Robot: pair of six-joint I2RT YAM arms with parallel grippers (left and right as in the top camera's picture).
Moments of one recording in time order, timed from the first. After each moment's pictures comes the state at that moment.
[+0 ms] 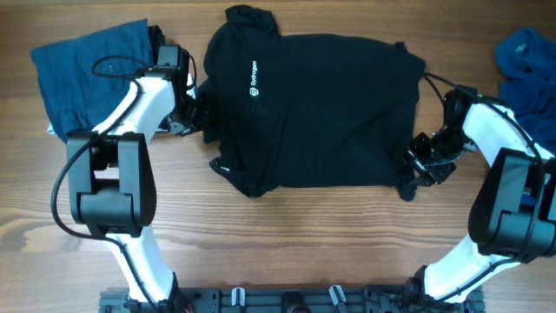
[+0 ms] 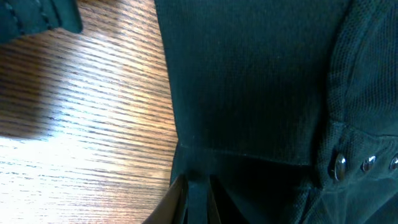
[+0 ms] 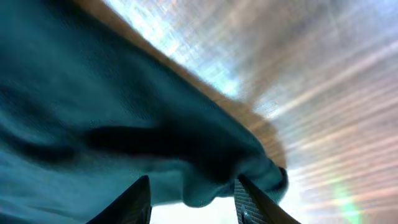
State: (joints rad) left arm -0.07 2.05 1.42 -0.80 0.18 -0.42; right arm -0.22 1.88 1.15 -1.10 -0.27 0.60
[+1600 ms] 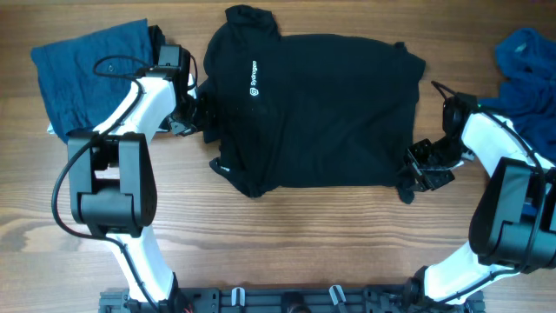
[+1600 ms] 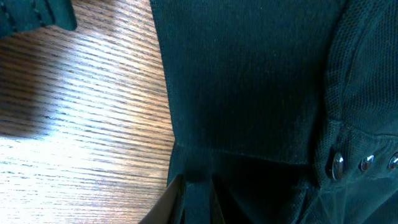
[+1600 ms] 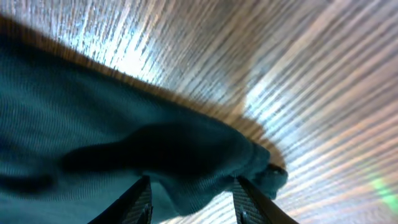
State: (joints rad) left arm -0.07 2.05 1.42 -0.80 0.18 -0.43; right arm -0.22 1.82 1.06 -1.00 -0.25 0.83
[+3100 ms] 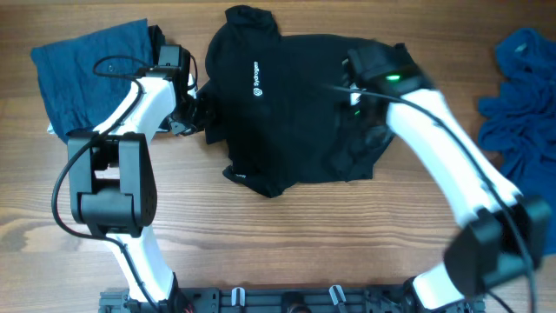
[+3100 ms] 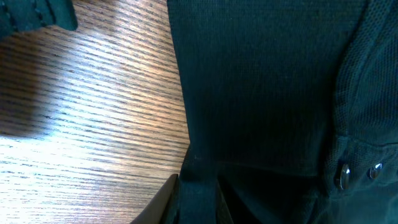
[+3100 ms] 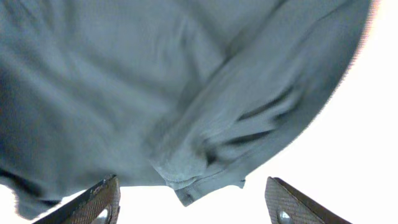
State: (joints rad) left arm -0.07 2.05 1.42 -0.80 0.18 -0.43; right arm 0.32 1.70 1.47 -1.10 0.06 0.29
